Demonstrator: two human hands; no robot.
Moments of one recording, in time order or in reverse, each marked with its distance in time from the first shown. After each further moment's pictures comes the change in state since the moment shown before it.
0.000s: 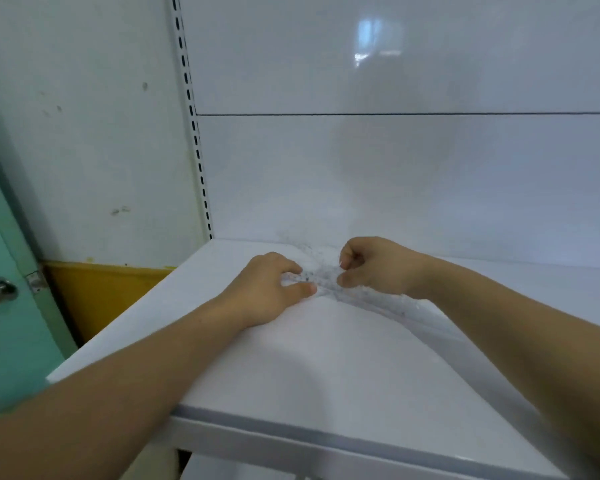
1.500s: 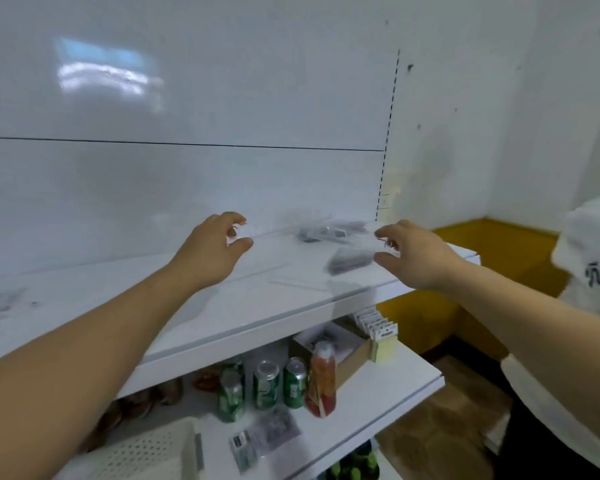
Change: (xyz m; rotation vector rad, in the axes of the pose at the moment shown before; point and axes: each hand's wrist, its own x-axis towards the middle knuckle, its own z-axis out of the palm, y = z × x) left_hand -0.055 0.339 0.109 -0.302 -0.039 0.509; right_hand -0.448 0.128 -0.190 -0.758 0.718 0.516
